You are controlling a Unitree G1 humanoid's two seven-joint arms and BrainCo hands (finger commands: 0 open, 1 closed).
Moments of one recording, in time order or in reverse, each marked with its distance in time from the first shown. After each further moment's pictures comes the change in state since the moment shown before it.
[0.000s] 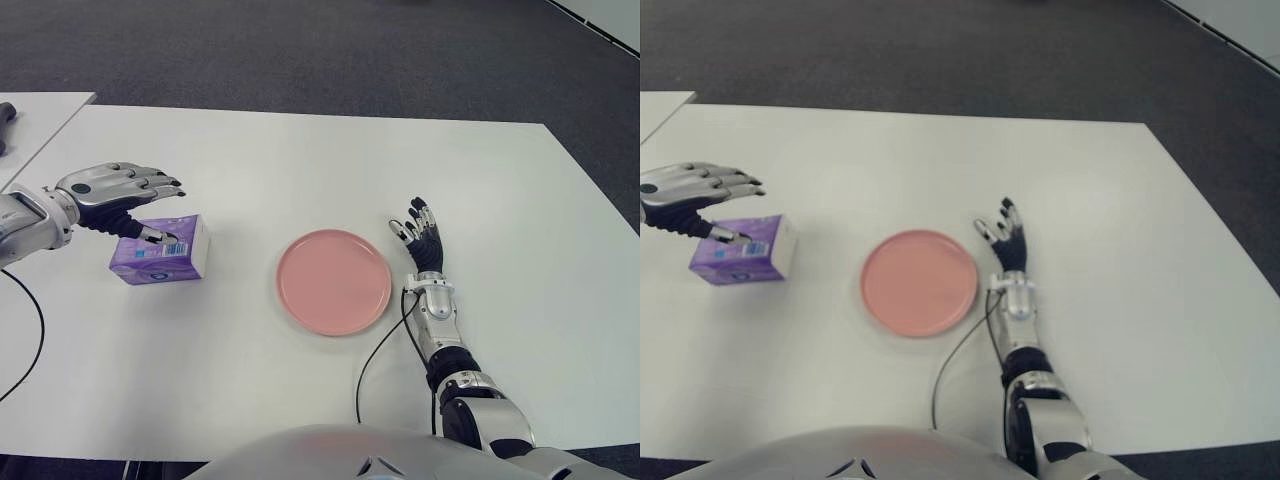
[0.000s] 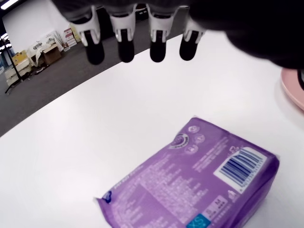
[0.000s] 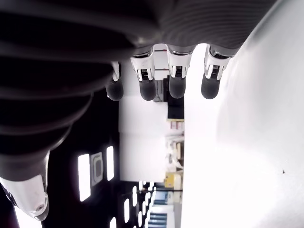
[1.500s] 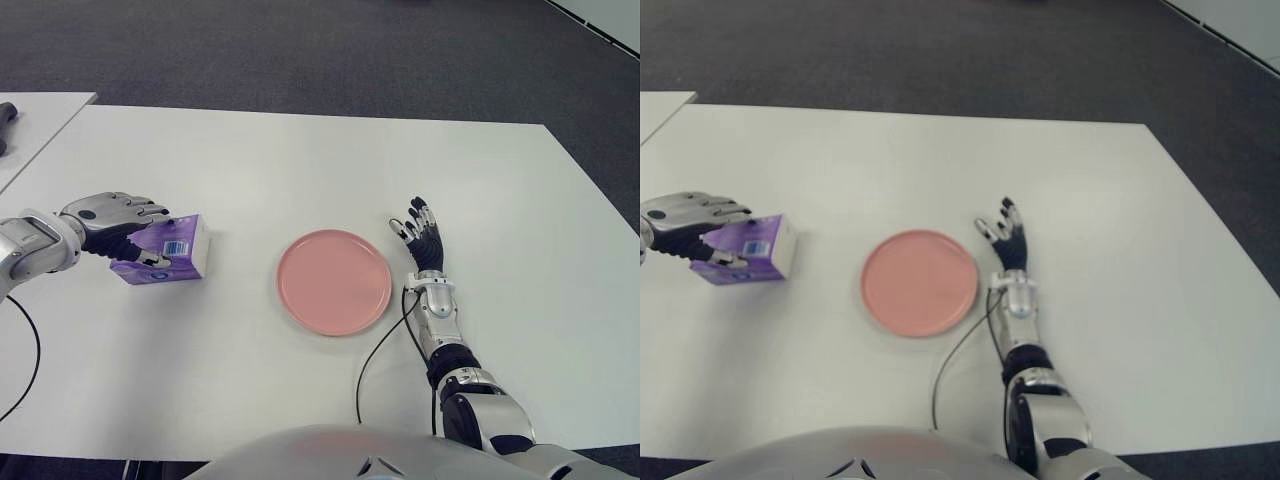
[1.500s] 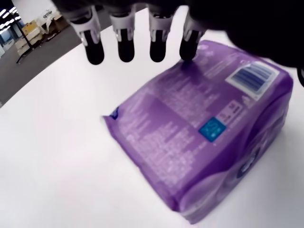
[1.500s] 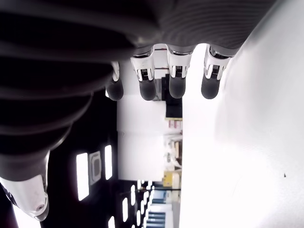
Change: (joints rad) left arm 0.074 -0.004 -0.075 -0.017 0.144 0.131 -0.041; right arm -0.020 -0.009 -0.016 0.030 0.003 0.000 0.014
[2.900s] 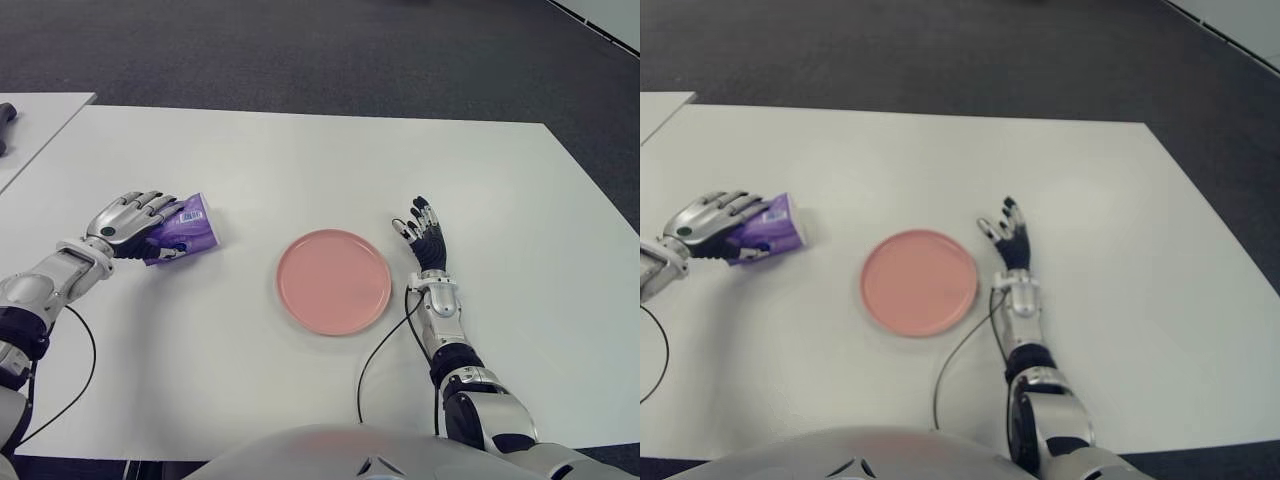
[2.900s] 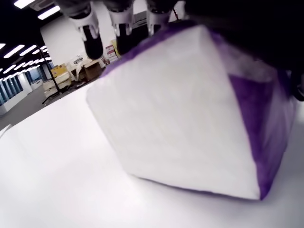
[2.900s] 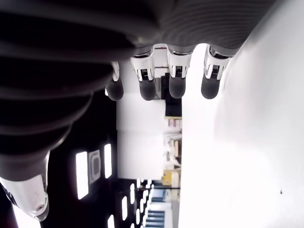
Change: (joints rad) left arm -0.216 -0.255 -0.291 0.601 0.178 0.101 0.753; right arm 0.001 -0.020 -0.008 0.004 0.015 0.000 0.029
